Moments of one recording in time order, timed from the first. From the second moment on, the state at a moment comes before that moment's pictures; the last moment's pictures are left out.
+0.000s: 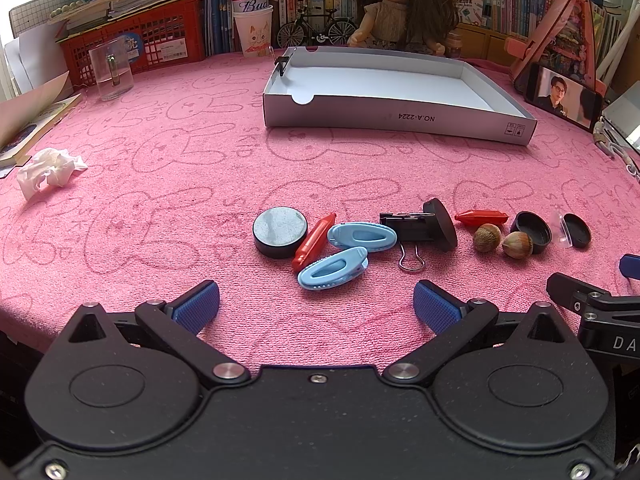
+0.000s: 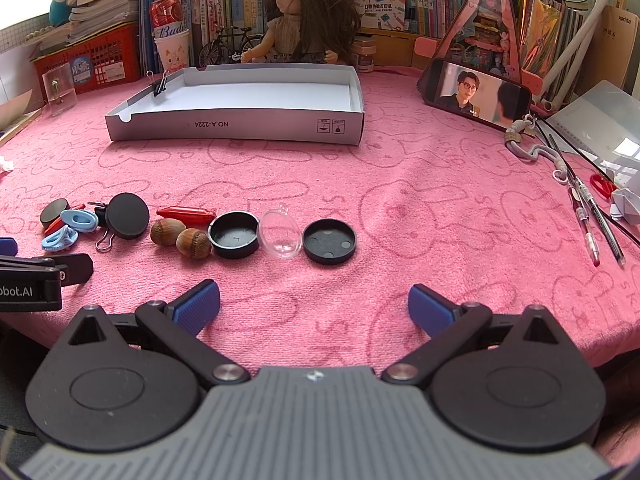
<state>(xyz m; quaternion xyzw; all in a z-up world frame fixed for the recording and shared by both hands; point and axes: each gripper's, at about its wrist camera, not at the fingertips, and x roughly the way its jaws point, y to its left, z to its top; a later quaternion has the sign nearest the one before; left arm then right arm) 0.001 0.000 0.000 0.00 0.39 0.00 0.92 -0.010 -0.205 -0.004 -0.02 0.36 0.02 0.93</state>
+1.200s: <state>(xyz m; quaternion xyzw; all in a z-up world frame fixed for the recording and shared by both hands) -0.006 0.009 0.014 -0.02 0.36 -0.03 0.93 -0.016 -0.213 0.014 0.00 0.31 0.06 0.95</state>
